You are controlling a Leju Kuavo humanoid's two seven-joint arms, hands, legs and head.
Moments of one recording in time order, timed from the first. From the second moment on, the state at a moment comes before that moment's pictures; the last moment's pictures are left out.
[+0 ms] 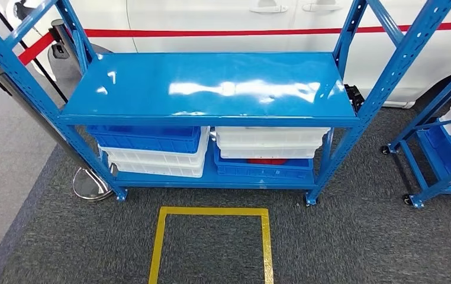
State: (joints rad) left arm -0.01 -0.21 1.26 -0.60 -1.21 -0.21 -0.59; right arm 0.22 0.30 -1.08 -0.99 1.57 0.09 -0.39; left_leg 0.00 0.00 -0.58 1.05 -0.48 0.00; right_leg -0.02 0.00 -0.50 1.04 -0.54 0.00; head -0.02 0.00
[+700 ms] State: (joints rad) left arm -0.01 -0.21 1.27 -0.61 -1.23 -0.21 -0.59; right arm 0.22 0.30 -1.08 -0.99 1.57 0.09 -0.40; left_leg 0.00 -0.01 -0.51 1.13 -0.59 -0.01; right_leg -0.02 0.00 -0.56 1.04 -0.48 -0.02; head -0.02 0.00
